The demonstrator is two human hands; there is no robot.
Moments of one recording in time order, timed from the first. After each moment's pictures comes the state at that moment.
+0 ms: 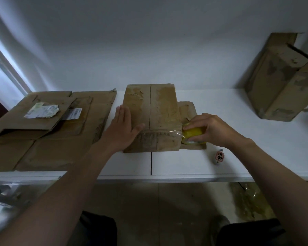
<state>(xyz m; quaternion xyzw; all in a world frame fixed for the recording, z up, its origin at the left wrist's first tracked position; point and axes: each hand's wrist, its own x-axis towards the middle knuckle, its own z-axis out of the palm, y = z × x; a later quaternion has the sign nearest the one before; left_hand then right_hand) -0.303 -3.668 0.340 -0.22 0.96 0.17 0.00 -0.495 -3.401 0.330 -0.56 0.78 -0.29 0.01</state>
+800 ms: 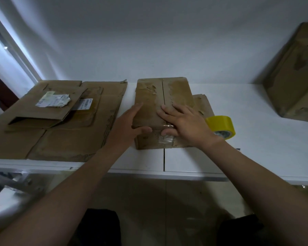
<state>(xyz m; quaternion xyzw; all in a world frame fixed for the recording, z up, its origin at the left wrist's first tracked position) -0.281 -3.691 0.313 -0.19 0.89 0.37 -0.19 -0.436 -3.507 0.322 -0.56 0.82 -0.05 -0.07</state>
